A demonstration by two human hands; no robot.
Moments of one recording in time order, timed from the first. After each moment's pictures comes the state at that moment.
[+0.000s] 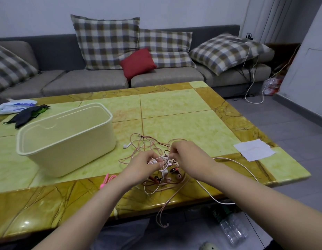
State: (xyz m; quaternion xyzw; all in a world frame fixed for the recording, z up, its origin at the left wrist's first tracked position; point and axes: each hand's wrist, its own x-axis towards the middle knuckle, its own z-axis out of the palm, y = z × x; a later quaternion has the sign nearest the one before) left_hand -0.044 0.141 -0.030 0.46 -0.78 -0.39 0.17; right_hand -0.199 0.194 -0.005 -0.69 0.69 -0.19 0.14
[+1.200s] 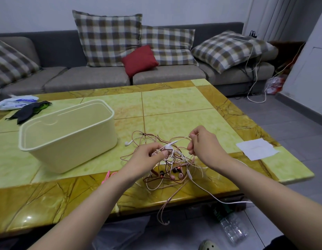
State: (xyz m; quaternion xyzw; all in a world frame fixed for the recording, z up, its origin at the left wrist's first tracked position) left_hand -0.046 0.153 -0.013 0.41 -0.74 -0.47 0.25; right_hand -0.224 0.190 -0.007 -0.52 0.74 -0.37 0.22
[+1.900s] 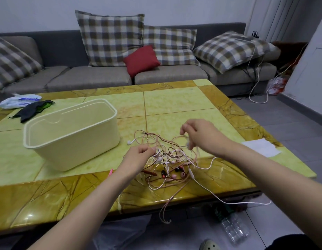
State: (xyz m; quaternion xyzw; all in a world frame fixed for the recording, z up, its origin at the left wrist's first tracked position) left_hand -0.034 0.150 -0.014 0.51 -0.67 -0.46 0.29; right_hand -0.217 0.187 0.033 -0.62 0.69 -0.29 0.21
